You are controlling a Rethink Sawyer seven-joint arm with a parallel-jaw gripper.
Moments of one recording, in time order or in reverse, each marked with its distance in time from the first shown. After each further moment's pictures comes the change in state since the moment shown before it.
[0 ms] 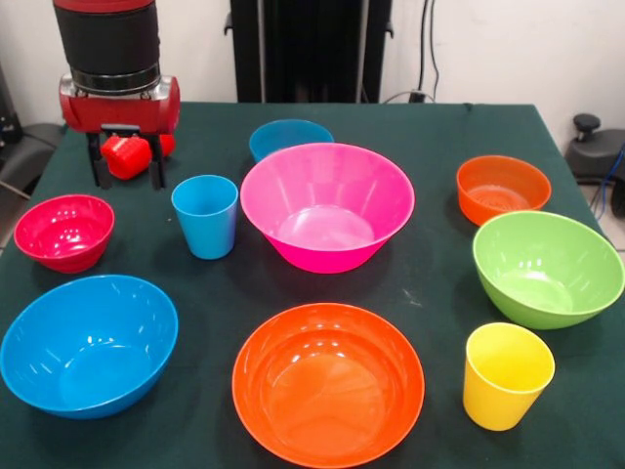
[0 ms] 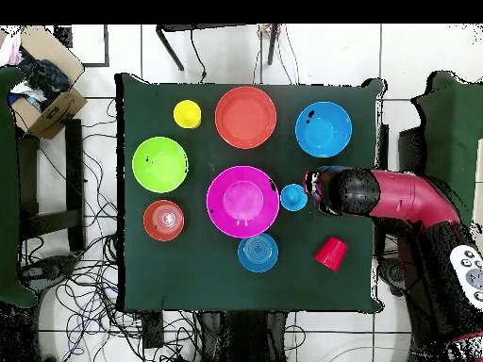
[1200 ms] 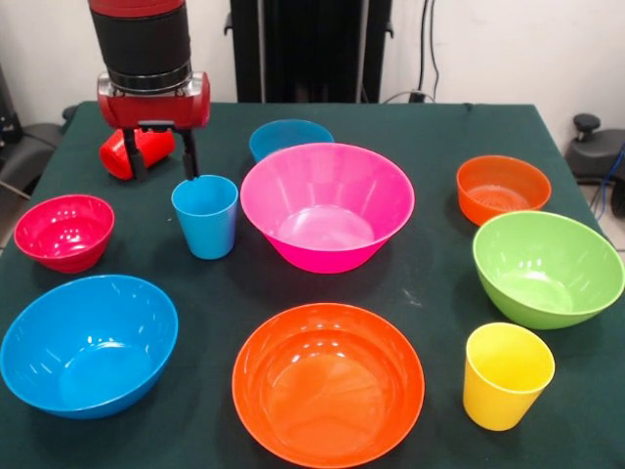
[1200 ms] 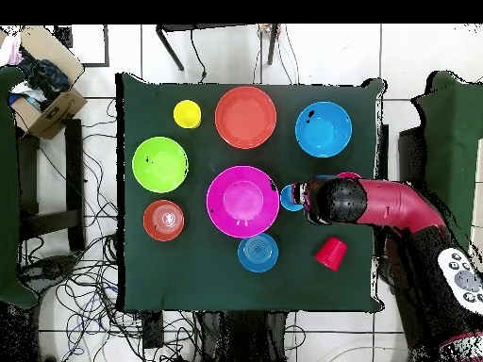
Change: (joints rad) arm 0.006 -0.002 0.001 0.073 0.011 -0.015 0.000
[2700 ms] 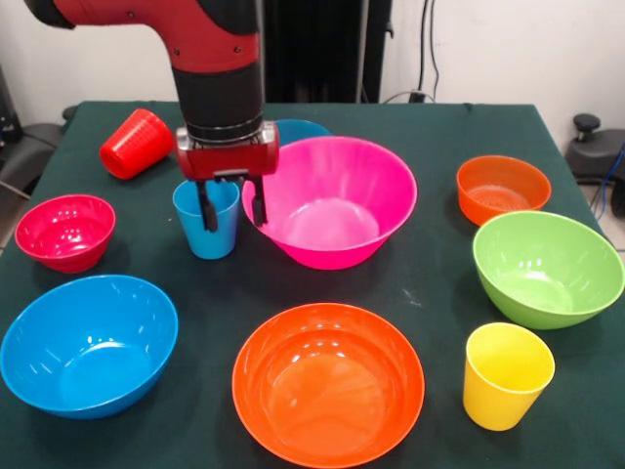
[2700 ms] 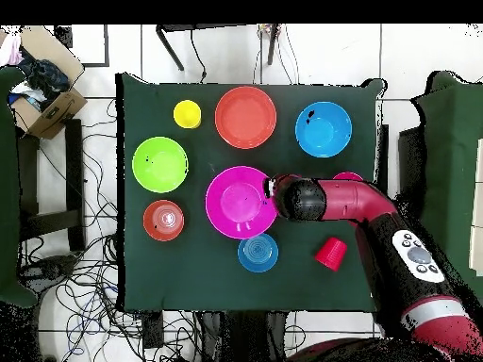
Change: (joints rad) arm 0.091 0.111 -0.023 -0.002 -0.001 -0.195 0.000
